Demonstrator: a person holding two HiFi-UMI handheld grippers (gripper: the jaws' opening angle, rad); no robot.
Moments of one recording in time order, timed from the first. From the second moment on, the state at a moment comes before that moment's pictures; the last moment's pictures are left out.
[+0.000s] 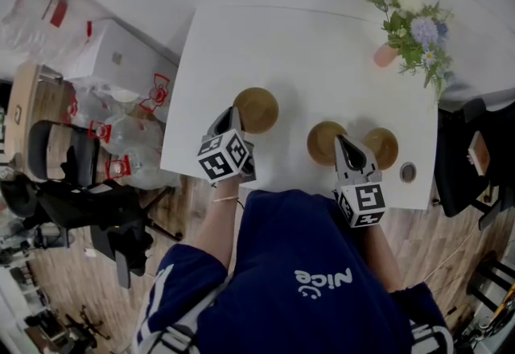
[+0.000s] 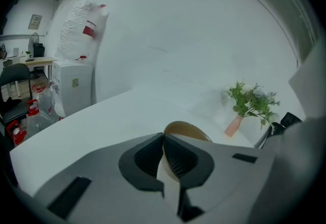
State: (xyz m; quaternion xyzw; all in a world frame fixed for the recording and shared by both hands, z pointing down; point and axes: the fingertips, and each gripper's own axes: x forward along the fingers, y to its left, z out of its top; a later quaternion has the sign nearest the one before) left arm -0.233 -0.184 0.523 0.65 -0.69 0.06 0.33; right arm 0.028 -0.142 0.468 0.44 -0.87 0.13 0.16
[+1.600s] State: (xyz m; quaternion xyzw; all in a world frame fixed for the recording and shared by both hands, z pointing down) left arm -0.037 -0.167 0.524 0.78 -0.50 0.14 0.34; right arm 0.131 -0.129 0.477 0.56 -0.80 0.20 0.12
